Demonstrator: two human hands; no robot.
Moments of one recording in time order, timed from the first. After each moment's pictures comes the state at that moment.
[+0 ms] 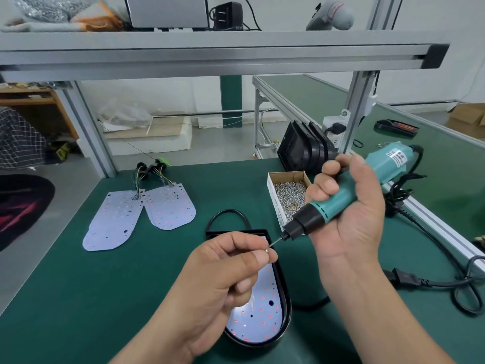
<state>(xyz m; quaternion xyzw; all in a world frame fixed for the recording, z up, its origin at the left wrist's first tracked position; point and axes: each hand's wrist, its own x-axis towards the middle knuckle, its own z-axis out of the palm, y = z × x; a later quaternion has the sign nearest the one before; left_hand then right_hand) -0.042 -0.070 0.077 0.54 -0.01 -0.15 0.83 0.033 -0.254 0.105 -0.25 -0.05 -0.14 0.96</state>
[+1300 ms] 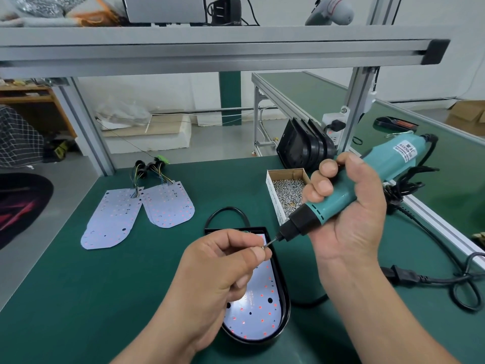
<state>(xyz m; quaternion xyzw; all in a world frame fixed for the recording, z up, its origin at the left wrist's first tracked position) -0.039 -0.072 0.071 0.59 0.01 -0.09 0.80 0.029 -0.253 0.102 -0.28 -0.11 -0.14 0.94</state>
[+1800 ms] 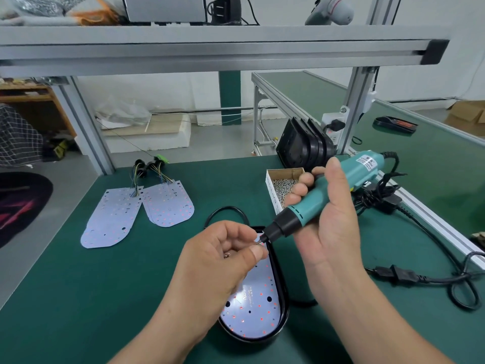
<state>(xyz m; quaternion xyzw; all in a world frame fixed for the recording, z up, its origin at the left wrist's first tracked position) -0.037 -0.071 0.069 0.69 -0.01 -0.01 0.72 0.033 -0.236 0.091 -0.29 0.02 -0.11 0.95</state>
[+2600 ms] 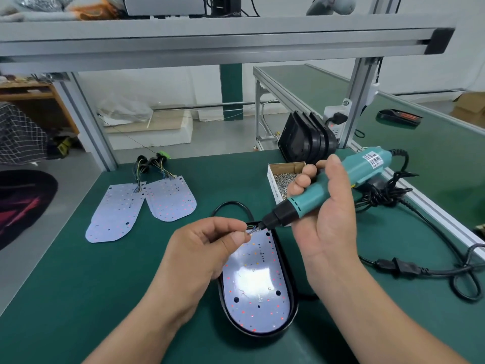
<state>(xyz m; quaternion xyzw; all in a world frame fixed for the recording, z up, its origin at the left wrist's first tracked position) -0.023 -0.048 0.059 0.68 0.00 0.00 0.73 0.040 -0.236 0.082 -0.26 -0.01 -0.13 0.96</state>
